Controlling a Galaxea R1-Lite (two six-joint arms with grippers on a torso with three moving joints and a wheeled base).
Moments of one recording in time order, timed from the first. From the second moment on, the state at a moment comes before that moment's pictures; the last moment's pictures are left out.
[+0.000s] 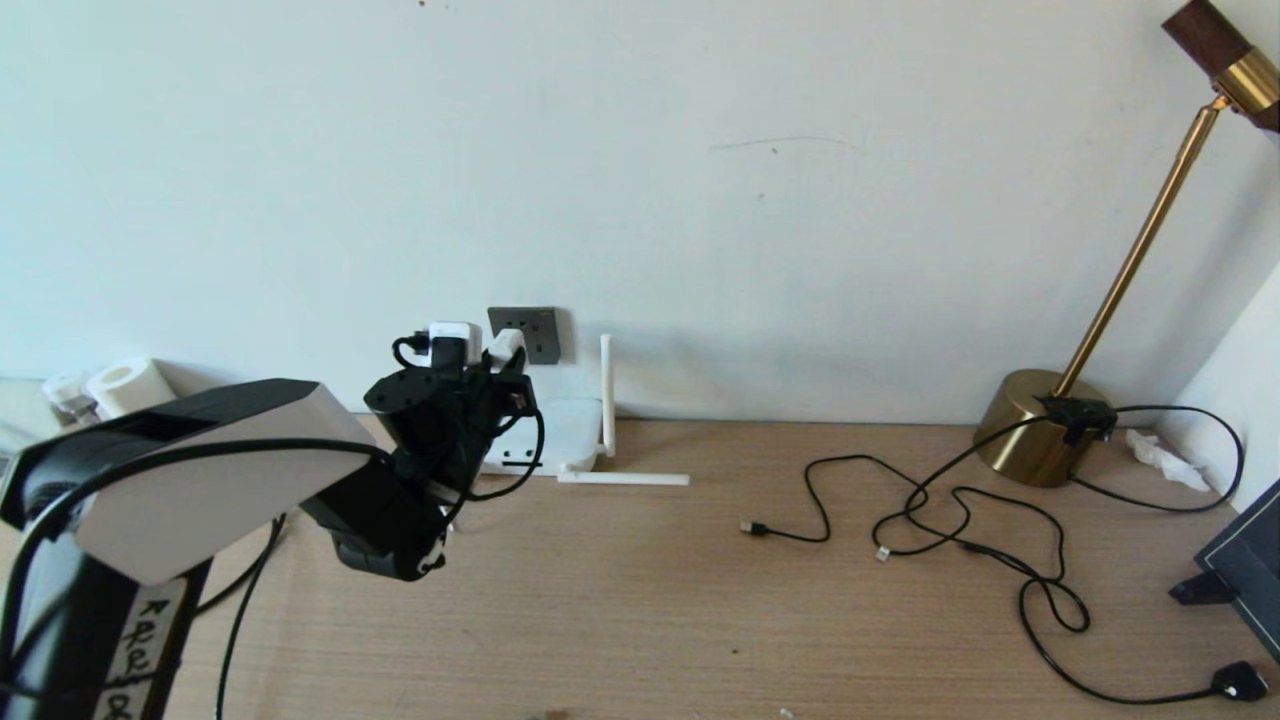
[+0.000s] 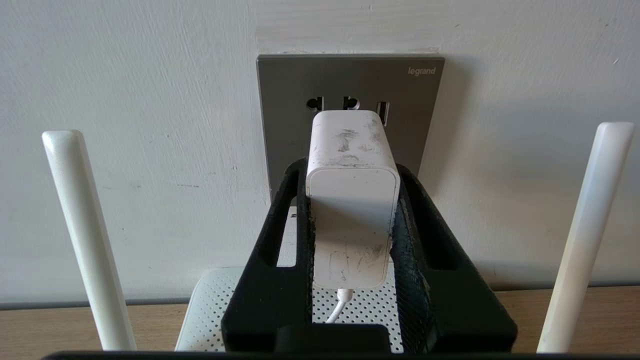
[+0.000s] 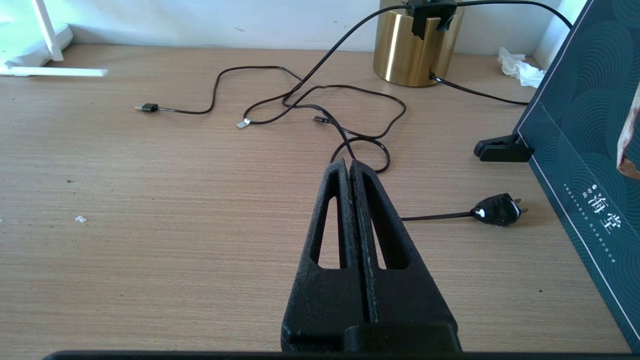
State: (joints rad) left arm -0.28 2.37 -1.10 -1.52 0.15 0.10; right arm 0.00 0.00 0.00 0.00 0.00 0.01
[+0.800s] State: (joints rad) left arm -0.27 2.43 -1.18 -1.52 0.15 0.10; right arm 0.00 0.00 0.00 0.00 0.00 0.01
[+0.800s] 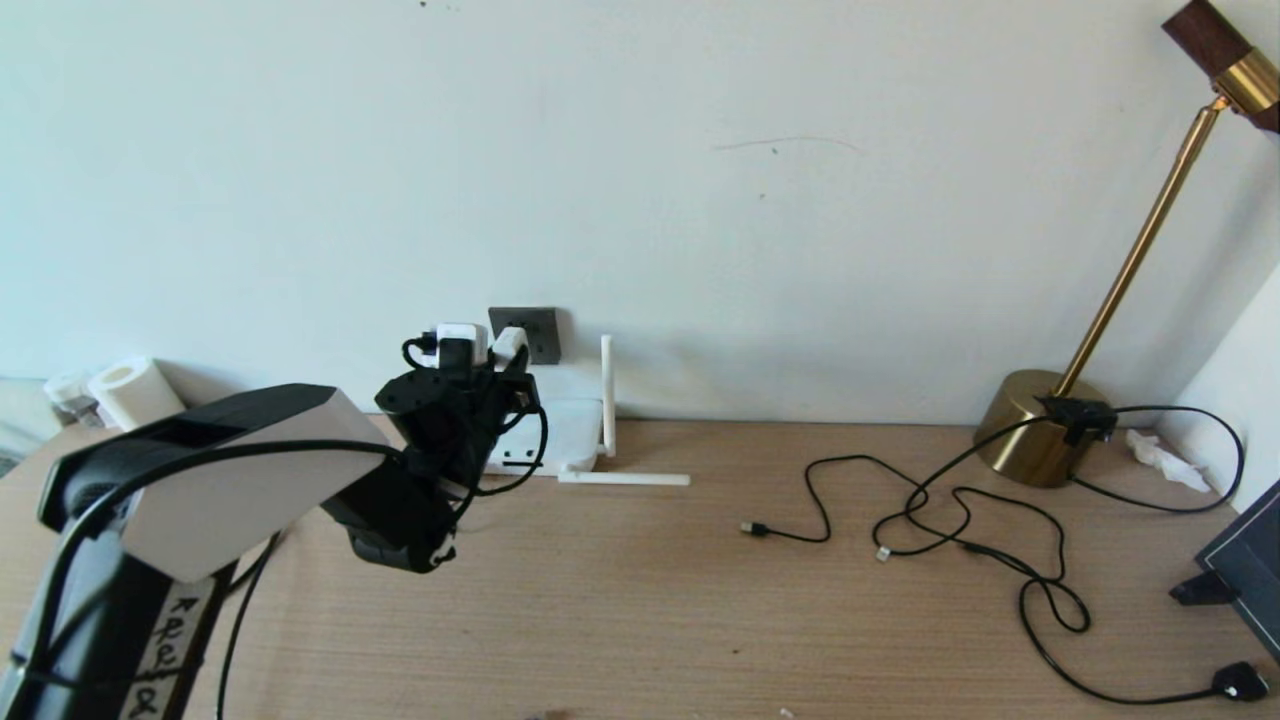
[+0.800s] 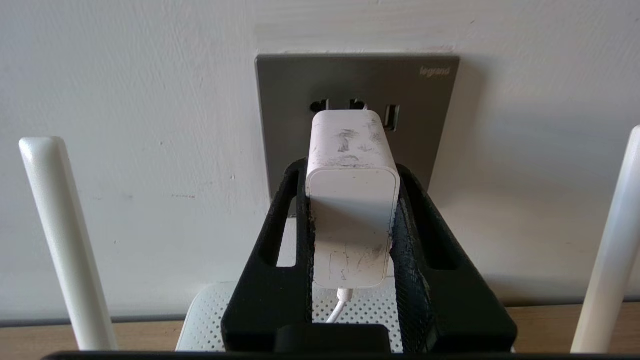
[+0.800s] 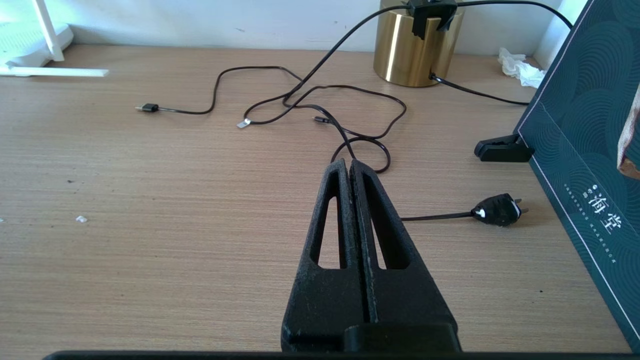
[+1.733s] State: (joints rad) left arm -0.26 2.43 -1.19 -1.52 0.15 0.11; right arm 0.00 0.00 0.00 0.00 0.00 0.01
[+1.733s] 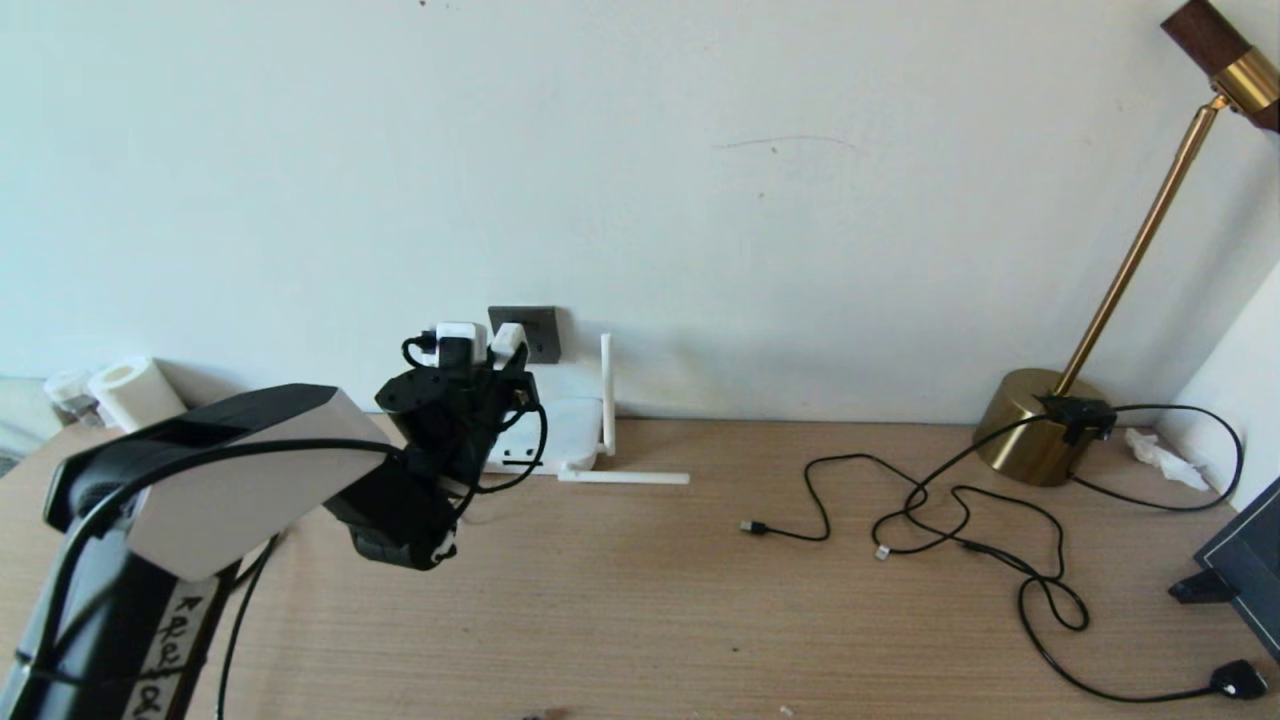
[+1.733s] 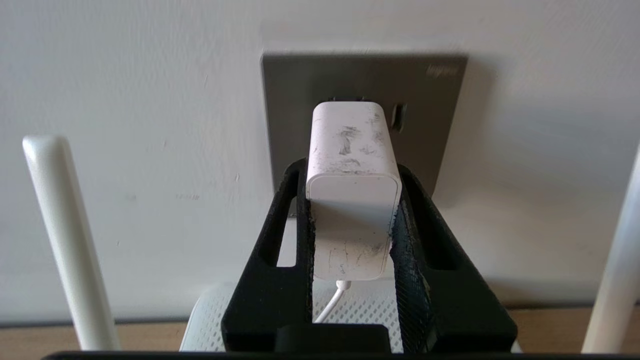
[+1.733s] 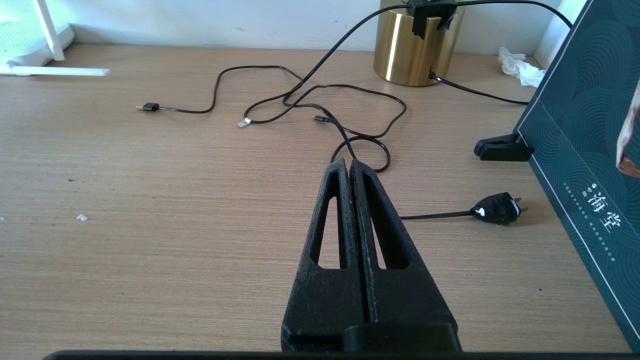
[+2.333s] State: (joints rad) left arm -0.26 2.43 -1.17 -1.52 0.14 0.11; right arm 0.00 0.00 0.00 0.00 0.00 0.01
